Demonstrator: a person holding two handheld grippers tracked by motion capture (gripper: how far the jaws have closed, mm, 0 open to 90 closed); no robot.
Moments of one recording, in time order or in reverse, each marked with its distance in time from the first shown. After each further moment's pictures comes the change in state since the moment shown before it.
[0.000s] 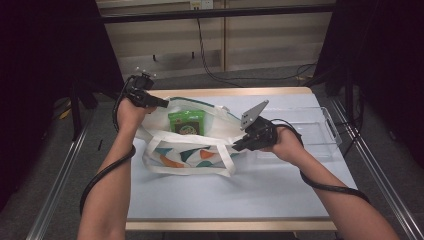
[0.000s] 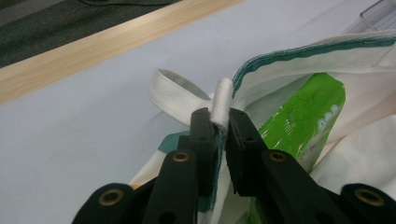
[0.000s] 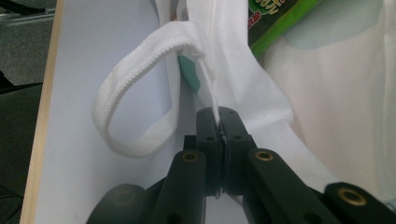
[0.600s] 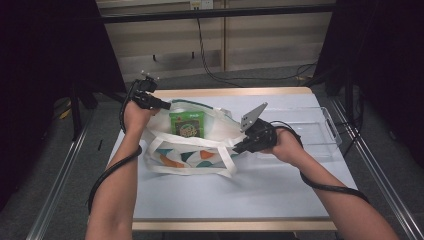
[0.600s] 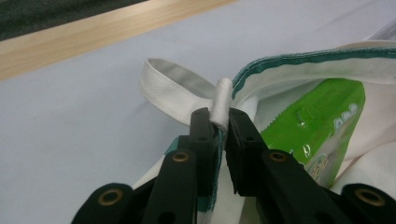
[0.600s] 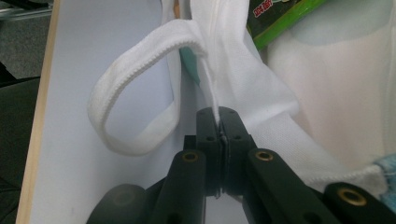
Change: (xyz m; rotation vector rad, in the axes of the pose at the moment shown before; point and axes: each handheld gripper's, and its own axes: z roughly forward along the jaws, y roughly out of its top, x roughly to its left) left arm 0.011 -0.008 0.028 0.011 0.008 -0.069; right arm -0.002 -0.008 0.008 0.016 0.019 -0.003
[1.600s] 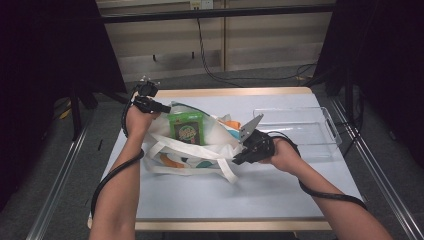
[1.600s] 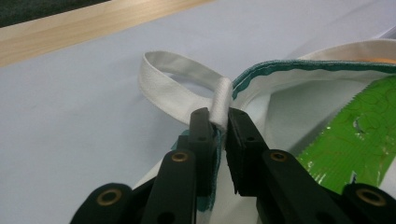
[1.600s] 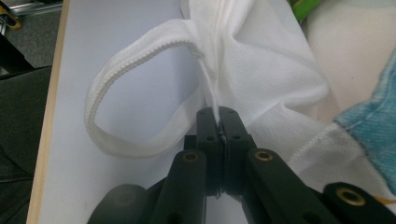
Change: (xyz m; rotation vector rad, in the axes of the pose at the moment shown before) left arm 0.003 -0.010 0.010 0.014 0.023 0.001; right arm 0.011 -0.017 0.024 0.029 0.066 0.016
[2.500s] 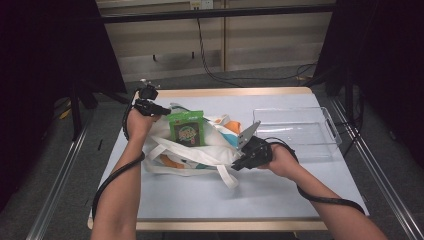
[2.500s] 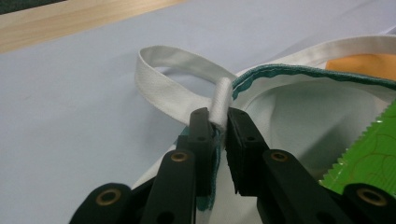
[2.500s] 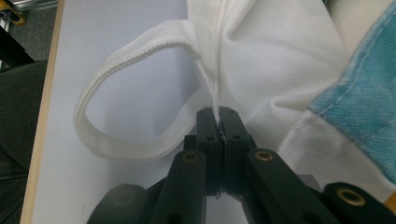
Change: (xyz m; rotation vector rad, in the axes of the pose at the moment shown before) left arm 0.002 -0.009 0.007 0.004 -0.003 -0.018; right arm 0.005 -0.010 0.017 0.016 0.020 0.010
